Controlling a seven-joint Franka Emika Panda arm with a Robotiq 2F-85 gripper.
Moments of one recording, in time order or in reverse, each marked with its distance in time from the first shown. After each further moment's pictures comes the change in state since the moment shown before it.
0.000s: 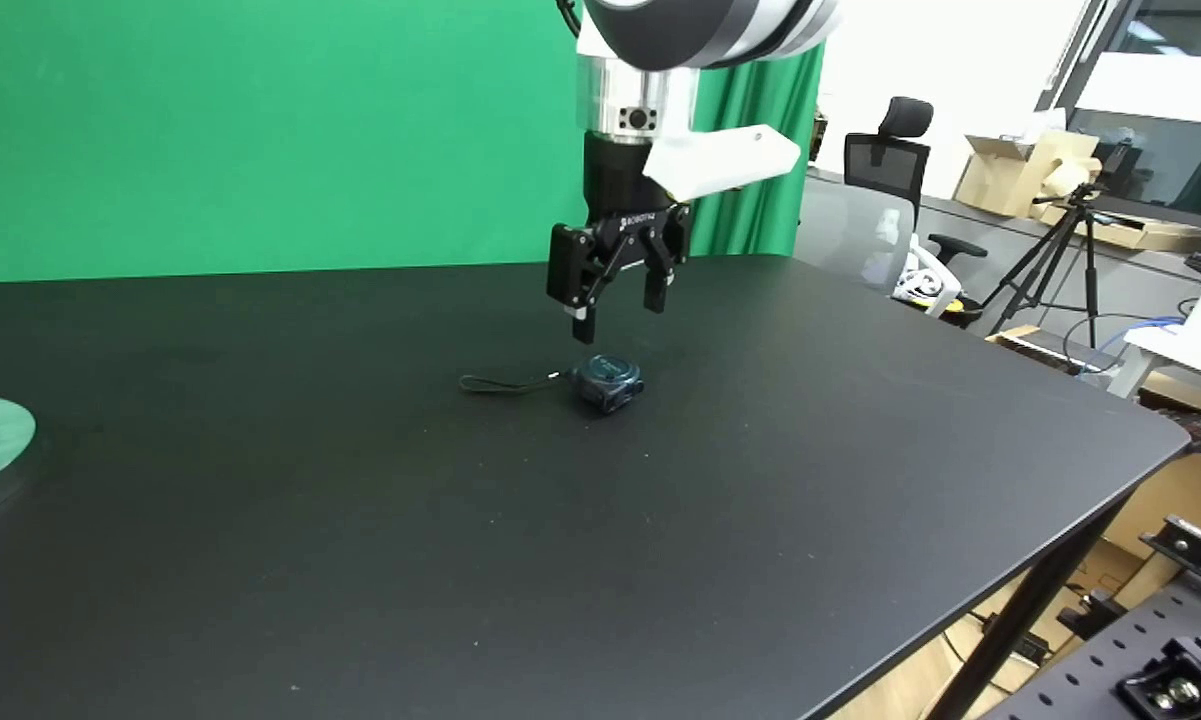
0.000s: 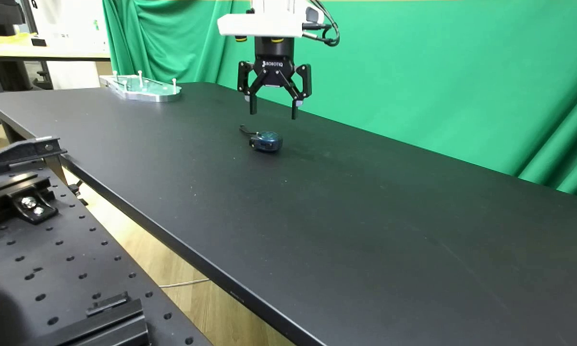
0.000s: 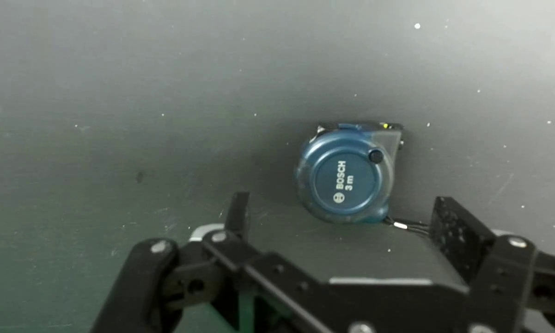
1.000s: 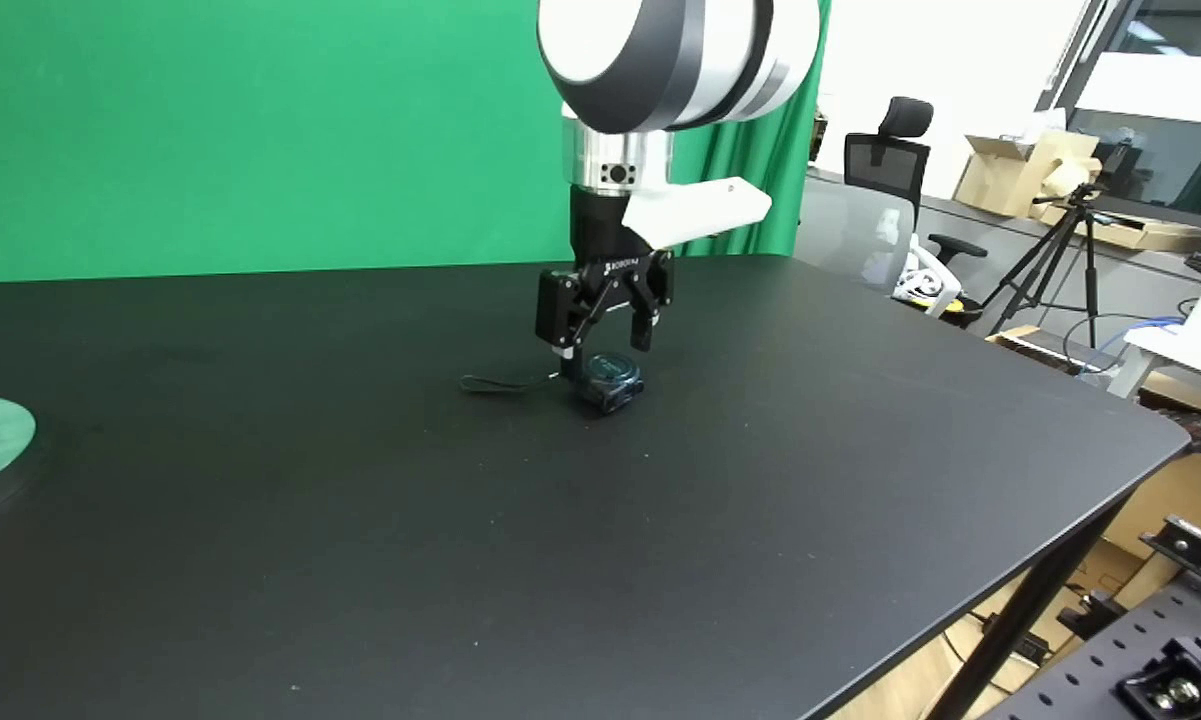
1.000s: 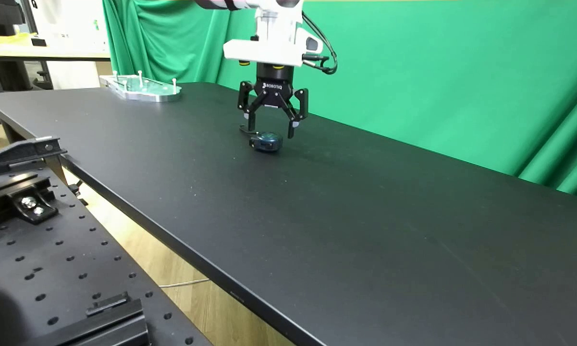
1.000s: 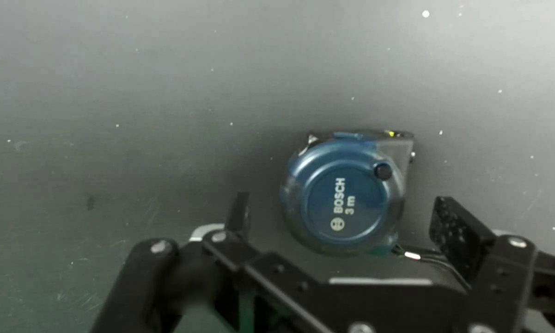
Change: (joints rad) arm -0.001 0.134 0.003 0.085 0.071 -0.008 -0.054
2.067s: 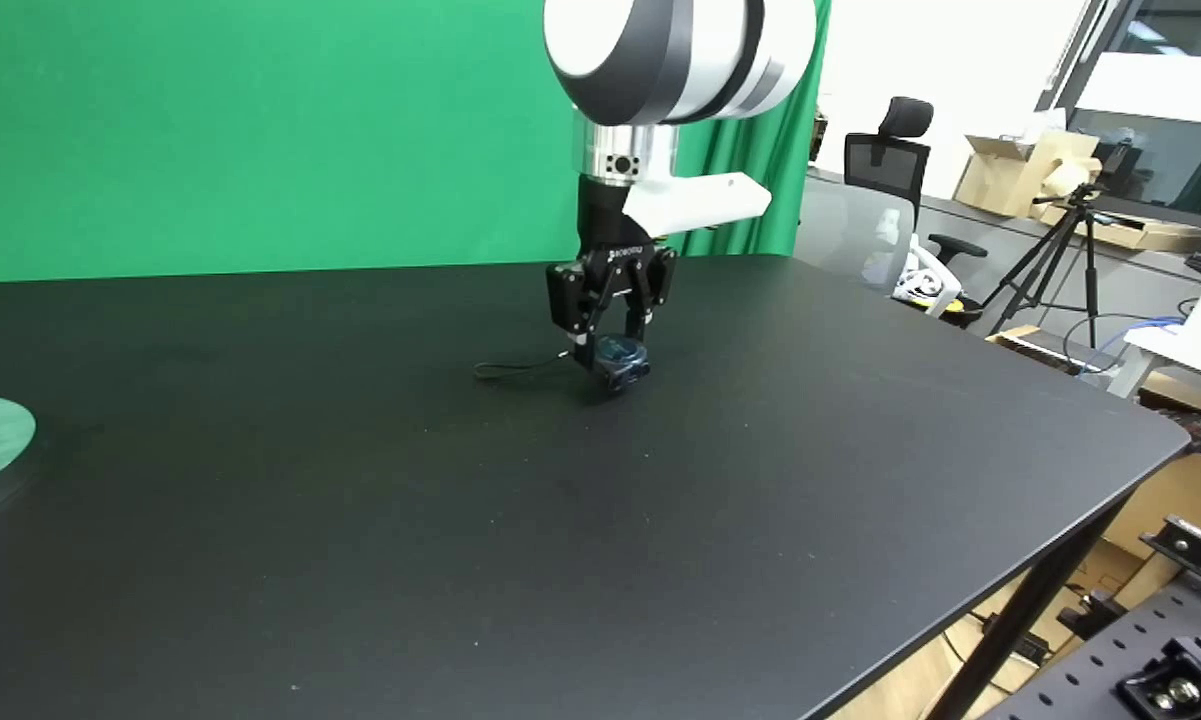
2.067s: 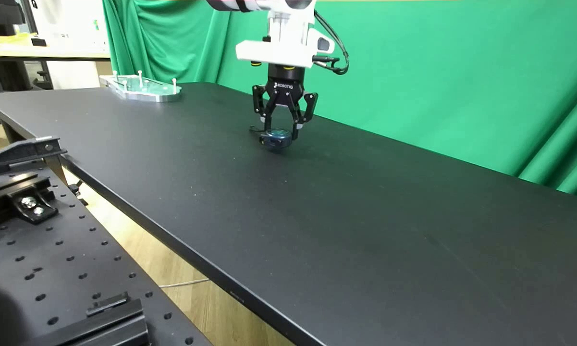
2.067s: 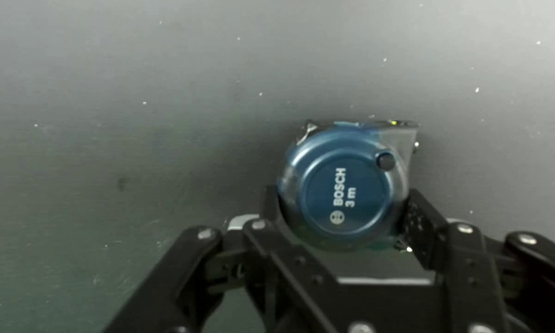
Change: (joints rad) arm -0.017 0.019 -0.015 0.045 0.039 0.006 -0.011
